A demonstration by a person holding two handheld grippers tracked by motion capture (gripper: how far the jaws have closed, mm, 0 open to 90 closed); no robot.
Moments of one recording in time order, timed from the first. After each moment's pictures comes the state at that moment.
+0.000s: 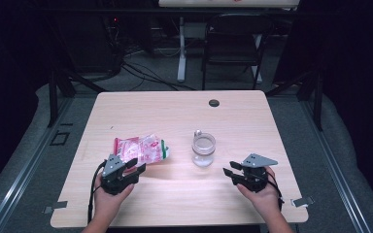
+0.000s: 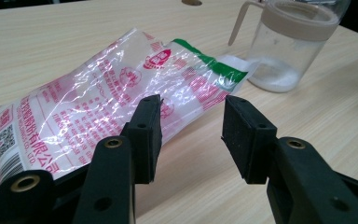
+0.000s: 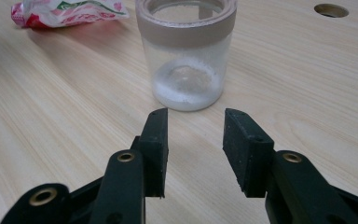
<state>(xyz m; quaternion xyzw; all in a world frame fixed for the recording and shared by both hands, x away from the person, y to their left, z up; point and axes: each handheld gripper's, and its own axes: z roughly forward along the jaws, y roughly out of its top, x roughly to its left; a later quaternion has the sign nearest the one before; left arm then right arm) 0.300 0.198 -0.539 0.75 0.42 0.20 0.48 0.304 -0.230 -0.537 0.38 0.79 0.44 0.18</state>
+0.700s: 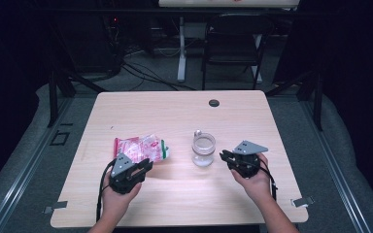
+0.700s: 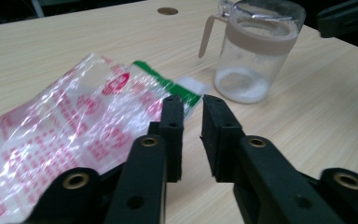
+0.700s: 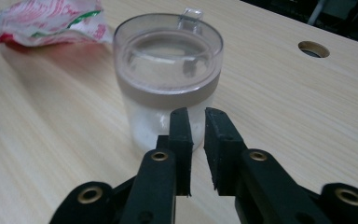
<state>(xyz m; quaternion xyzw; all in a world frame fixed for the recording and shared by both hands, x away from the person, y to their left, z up) 0.298 0.163 -0.519 0.76 0.39 0.20 0.48 0.339 -0.209 -0.518 0.36 0.80 0.43 0.22</state>
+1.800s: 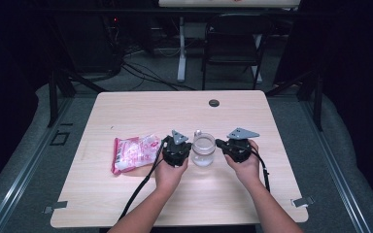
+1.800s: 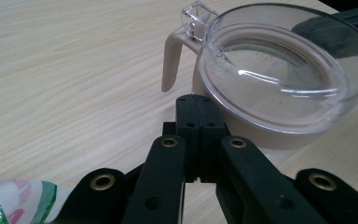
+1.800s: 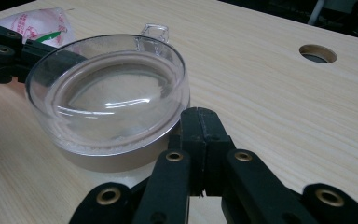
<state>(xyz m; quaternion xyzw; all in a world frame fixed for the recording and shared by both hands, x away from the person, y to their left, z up) 0.377 0.034 -0.530 0.78 0.43 0.18 0.41 0.390 -0.201 -0.533 0.38 0.78 0.45 0.21</state>
